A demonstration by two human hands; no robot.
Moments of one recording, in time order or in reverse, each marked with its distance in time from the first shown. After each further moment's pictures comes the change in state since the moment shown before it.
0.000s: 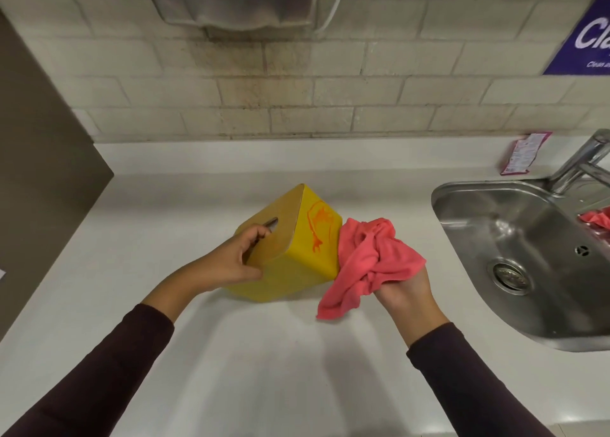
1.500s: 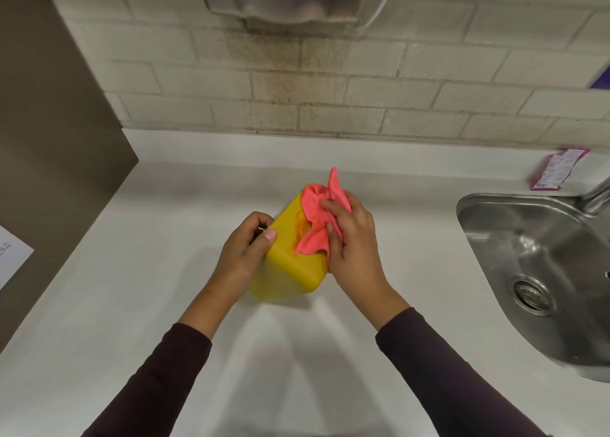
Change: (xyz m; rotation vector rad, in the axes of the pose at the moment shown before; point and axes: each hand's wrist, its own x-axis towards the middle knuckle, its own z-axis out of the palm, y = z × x) left_hand -0.005 -0.018 0.010 -0.186 0.584 0.124; right_hand 0.006 0.046 0.085 -1.354 -0.316 -0.971
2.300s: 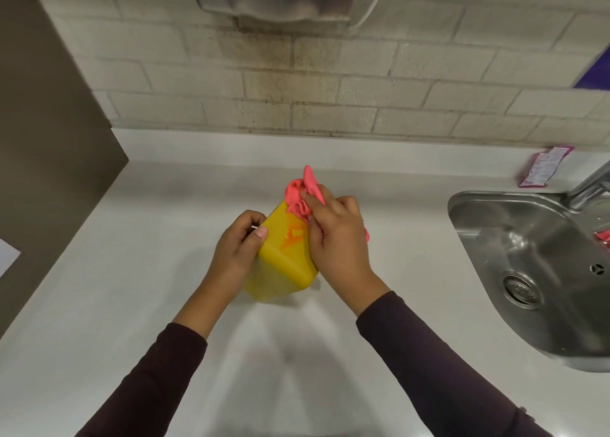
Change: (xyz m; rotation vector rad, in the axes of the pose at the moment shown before) left_hand 0.002 -0.001 0.001 -0.011 0.025 0.031; right_hand 0.009 -0.015 0.007 -0.196 0.033 -0.129
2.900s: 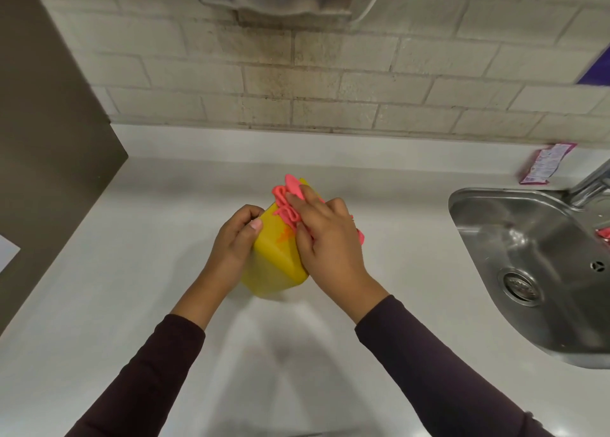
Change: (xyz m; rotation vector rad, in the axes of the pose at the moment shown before) left_hand 0.004 0.001 -0.004 -0.073 -0.019 0.002; right_hand -0.005 -0.013 -0.002 0.015 -0.104 -0.058
